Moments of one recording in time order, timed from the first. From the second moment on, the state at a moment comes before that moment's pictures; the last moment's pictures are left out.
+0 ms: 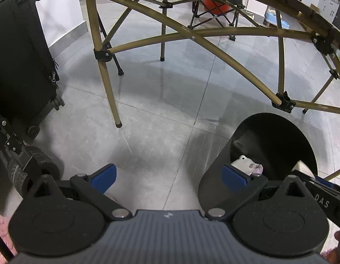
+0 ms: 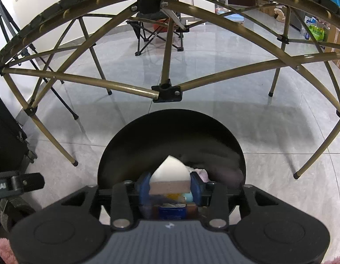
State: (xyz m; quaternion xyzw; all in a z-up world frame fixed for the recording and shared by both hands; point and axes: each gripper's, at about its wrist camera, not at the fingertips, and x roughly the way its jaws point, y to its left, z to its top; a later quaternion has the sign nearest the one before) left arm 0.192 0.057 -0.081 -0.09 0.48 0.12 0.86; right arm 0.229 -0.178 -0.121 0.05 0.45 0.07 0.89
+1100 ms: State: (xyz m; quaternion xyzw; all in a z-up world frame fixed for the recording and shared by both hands) left arm 0.111 0.019 0.000 -0.04 0.38 0.04 0.92; right arm 0.142 -0.220 -0.036 0.04 0.41 0.06 0.91
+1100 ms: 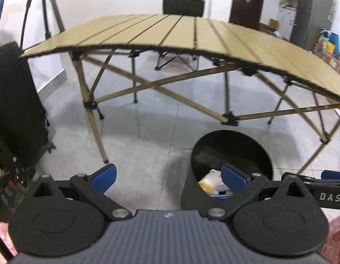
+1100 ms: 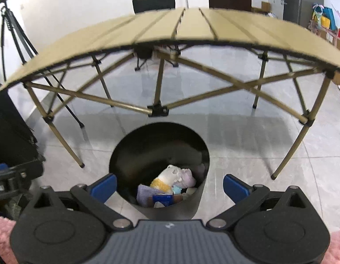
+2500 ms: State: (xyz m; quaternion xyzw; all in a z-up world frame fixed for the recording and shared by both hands) left arm 0.035 -0.001 0.030 -0.01 0.36 -0.01 0.93; right arm 0.057 -0.252 0.013 0.05 0.38 0.08 0.92
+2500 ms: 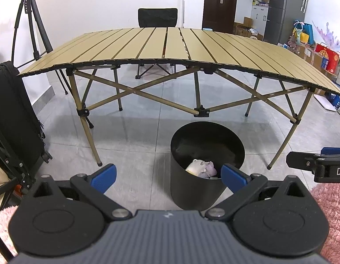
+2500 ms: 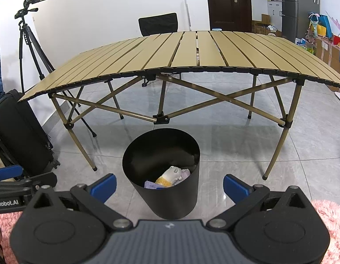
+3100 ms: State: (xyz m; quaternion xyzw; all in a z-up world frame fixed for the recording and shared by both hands) left arm 0.036 0.002 0.029 -0.02 0.36 -0.02 0.93; right arm 0.057 -0.251 0.013 0.05 0.38 0.08 0.92
